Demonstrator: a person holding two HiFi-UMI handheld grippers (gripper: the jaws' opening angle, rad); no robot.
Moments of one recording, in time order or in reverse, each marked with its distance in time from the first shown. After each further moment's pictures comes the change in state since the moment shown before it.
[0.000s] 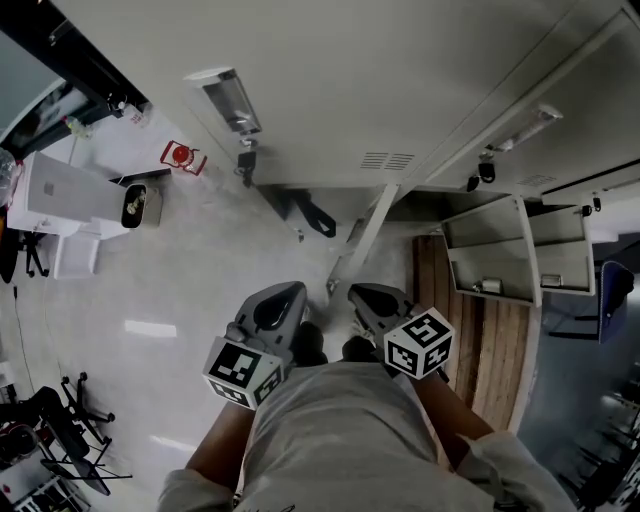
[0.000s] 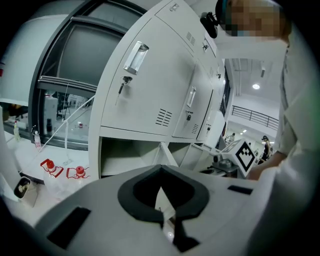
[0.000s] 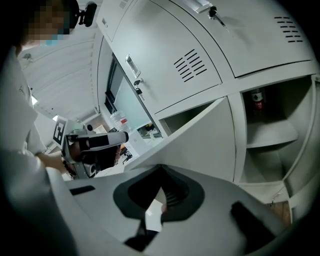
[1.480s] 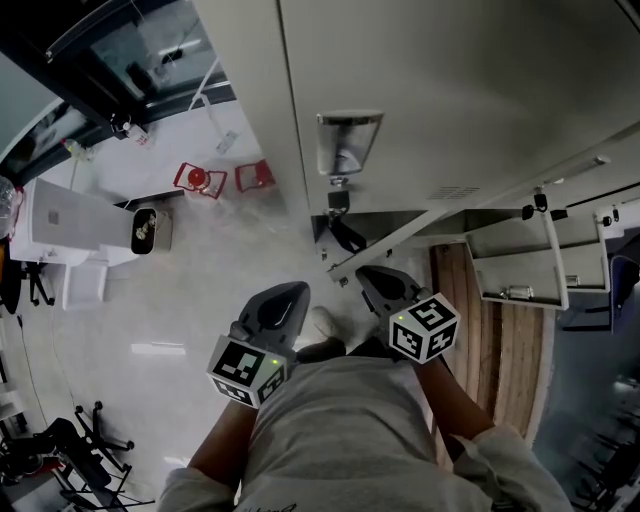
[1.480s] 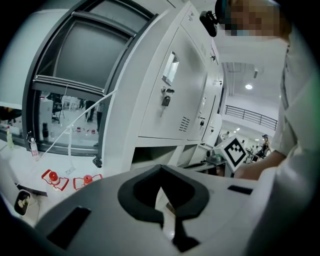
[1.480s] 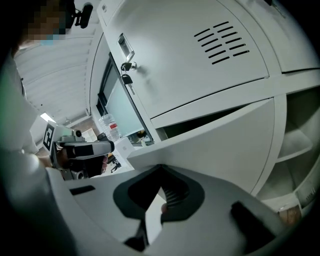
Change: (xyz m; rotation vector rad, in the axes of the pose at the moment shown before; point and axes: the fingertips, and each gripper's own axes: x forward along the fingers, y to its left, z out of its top) left arm -0.023 0.111 0.020 0.044 -0.005 -0.066; right arm 0.108 0.005 0.060 -0.010 -0.091 -0.108
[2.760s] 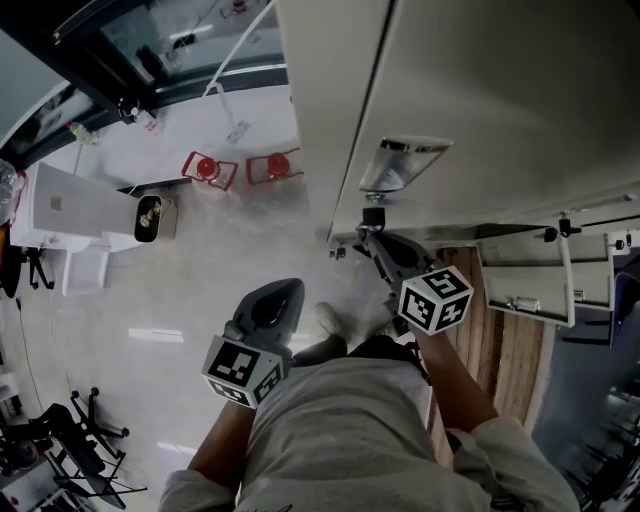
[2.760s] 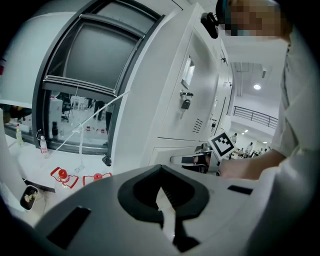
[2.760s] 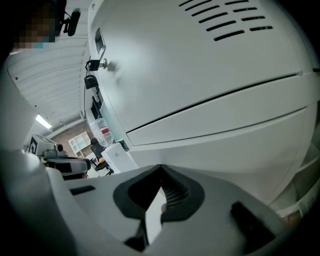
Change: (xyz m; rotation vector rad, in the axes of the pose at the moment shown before) left arm -0.011 0.043 0.001 -0.041 -0.004 0.081; right arm 0.048 -0.038 0.047 0.021 -0.046 -0.045
